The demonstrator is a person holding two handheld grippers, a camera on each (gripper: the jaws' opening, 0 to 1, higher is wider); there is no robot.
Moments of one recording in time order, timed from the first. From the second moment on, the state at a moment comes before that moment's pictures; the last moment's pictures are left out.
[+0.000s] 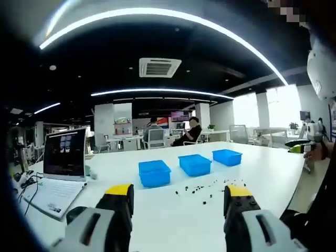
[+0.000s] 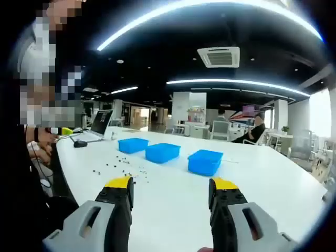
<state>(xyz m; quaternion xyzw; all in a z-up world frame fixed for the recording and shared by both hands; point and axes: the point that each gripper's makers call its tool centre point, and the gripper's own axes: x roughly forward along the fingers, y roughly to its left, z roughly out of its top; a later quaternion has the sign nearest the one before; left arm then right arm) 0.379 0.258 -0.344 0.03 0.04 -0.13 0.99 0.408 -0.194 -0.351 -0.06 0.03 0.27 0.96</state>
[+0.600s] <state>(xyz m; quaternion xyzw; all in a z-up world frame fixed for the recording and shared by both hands) 0.378 0.253 -0.345 0.03 0.05 -0.14 0.99 0.408 -0.192 -0.353 -0.06 0.03 0.27 0.96</state>
